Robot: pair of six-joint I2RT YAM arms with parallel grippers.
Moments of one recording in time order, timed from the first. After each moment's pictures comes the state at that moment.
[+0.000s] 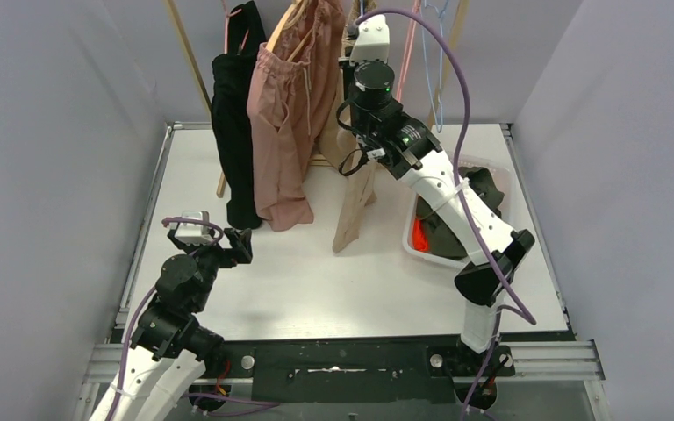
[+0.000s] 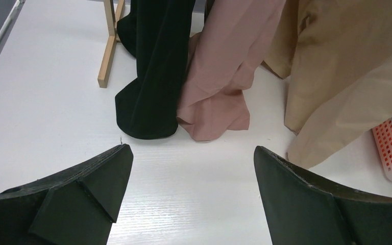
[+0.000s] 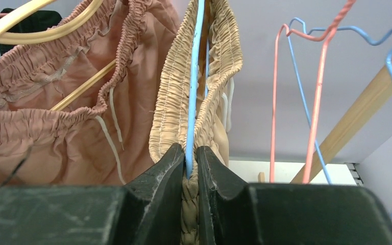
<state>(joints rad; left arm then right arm) -0.45 0.34 0.48 -0.29 -0.32 -0.28 0.76 1.88 2.25 -0.32 0.71 -0.09</state>
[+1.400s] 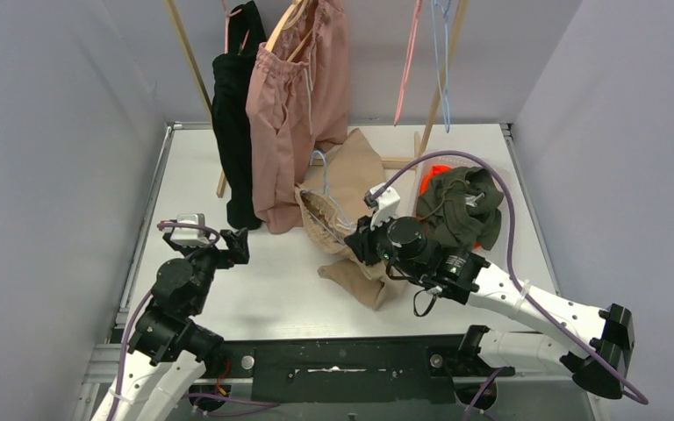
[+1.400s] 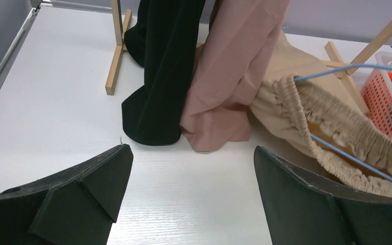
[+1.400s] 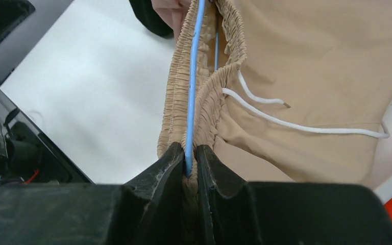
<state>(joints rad) -0.45 0.30 0.48 -0.29 -0.34 -0.26 0.98 1.05 0.90 -0.22 0.21 0.35</state>
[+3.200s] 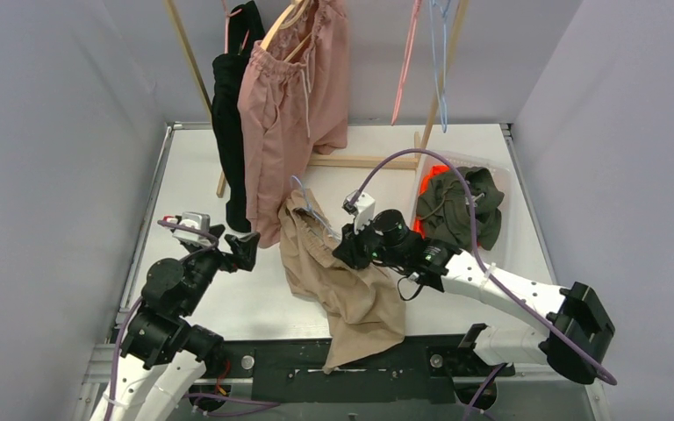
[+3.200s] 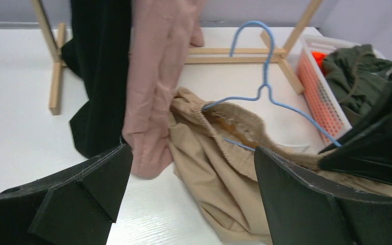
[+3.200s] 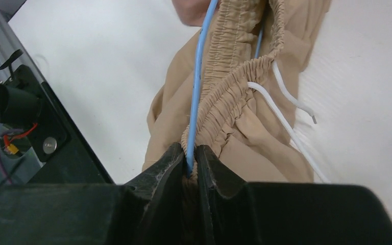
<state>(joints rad) -0.44 0.30 0.56 -0.33 -0.13 -0.25 0.89 1.20 0.81 -0.10 -0.10 0.27</state>
